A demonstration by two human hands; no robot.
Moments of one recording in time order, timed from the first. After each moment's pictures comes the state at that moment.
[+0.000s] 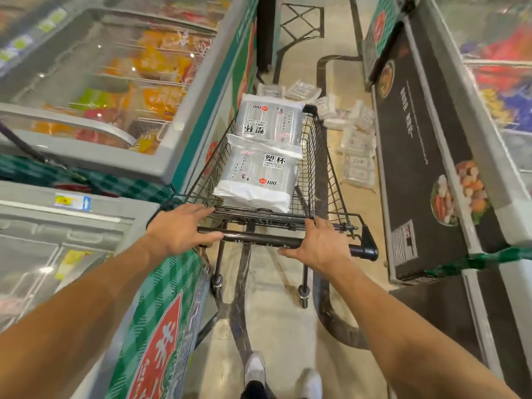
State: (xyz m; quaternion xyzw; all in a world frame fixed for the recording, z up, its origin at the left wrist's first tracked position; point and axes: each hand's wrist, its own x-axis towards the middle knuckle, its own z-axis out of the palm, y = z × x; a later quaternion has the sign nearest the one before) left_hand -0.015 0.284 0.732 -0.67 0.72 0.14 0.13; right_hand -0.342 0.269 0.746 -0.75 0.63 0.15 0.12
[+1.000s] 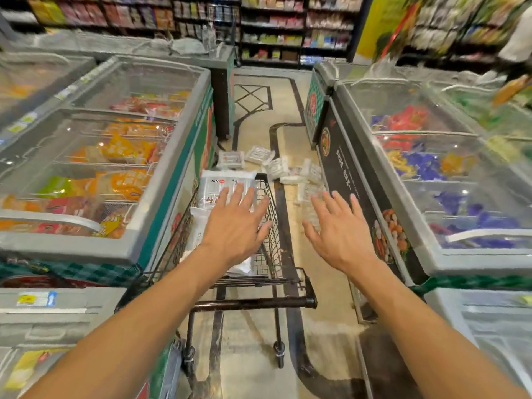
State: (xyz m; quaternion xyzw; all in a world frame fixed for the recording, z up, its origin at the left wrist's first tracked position) left_hand -0.215 0.214 0.953 -0.57 0.82 -0.10 0.01; right_hand -0.449 0.226 0.956 -0.76 0.65 -0.04 -0.09
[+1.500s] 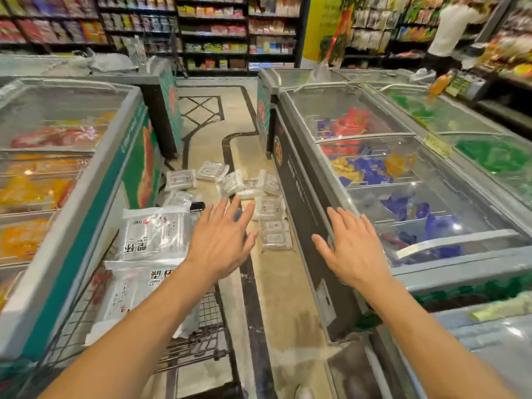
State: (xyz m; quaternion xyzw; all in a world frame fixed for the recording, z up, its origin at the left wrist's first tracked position) left_hand -0.409 0.055 0.942 -0.54 0.84 -0.07 -0.02; right_hand -0.682 0.117 0.944 -0.68 0.73 -0.05 -0.06
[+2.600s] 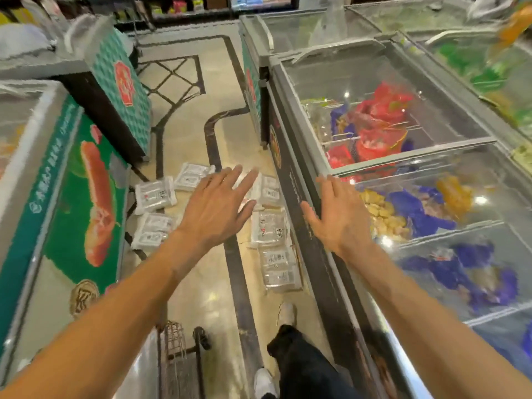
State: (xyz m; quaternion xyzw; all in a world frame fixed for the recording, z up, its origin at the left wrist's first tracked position) left_hand -0.575 -0.592 0.911 -0.46 0.88 -0.05 -0.03; right_hand -0.832 -0.528 0.876 -0.67 0.73 -0.13 0.00
